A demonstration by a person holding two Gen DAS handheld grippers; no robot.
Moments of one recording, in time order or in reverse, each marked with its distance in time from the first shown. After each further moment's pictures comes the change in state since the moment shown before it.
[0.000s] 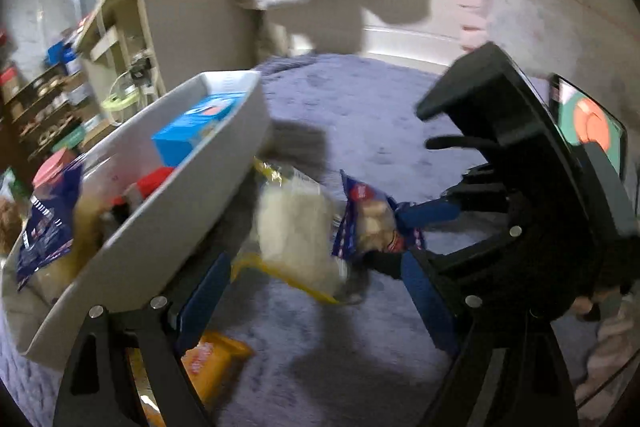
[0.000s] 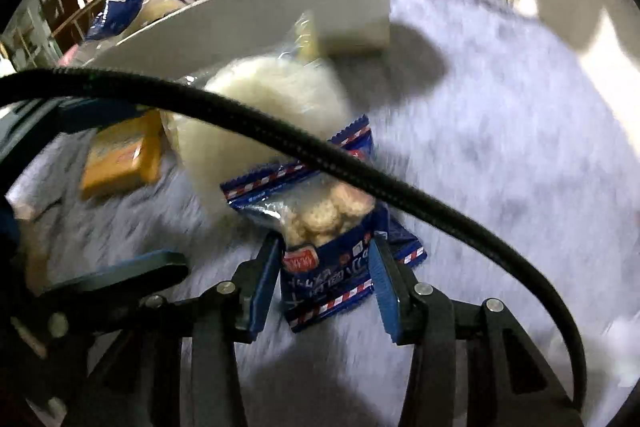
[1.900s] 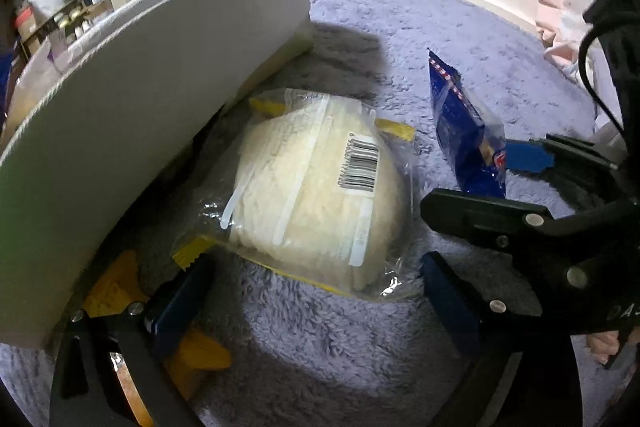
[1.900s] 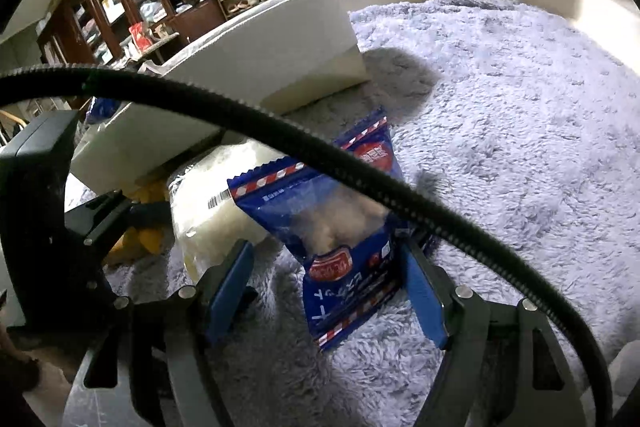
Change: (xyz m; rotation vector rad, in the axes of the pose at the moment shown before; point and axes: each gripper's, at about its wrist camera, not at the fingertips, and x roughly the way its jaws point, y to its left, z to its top) left arm 0.075 0.017 -0.017 -0.117 0.268 0.095; right arm 0.014 -0.017 0.004 0.209 -0.179 0.193
